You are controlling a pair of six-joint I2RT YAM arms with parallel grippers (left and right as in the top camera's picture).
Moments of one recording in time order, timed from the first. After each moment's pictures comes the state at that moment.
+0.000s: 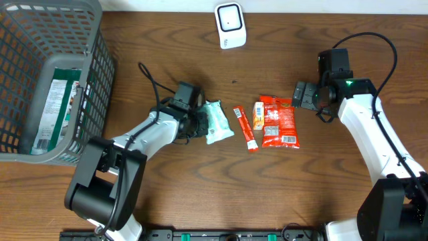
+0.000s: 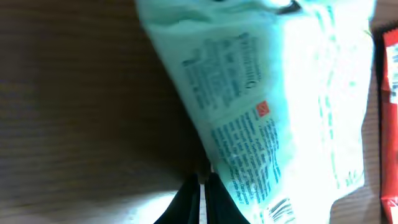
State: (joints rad) left arm -0.40 1.80 0.96 -0.38 0.20 -0.46; right arm 0.09 1.63 1.23 -0.81 0.11 0.36
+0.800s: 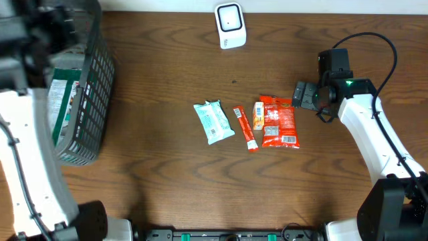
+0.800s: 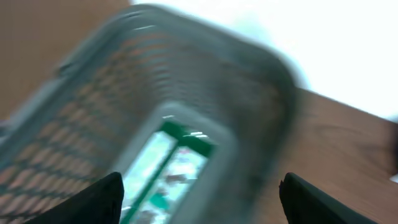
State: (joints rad) left arm 0.21 1.62 2.10 -1.17 -0.18 -0.14; right arm 0.09 1.63 1.23 -0.81 0.11 0.36
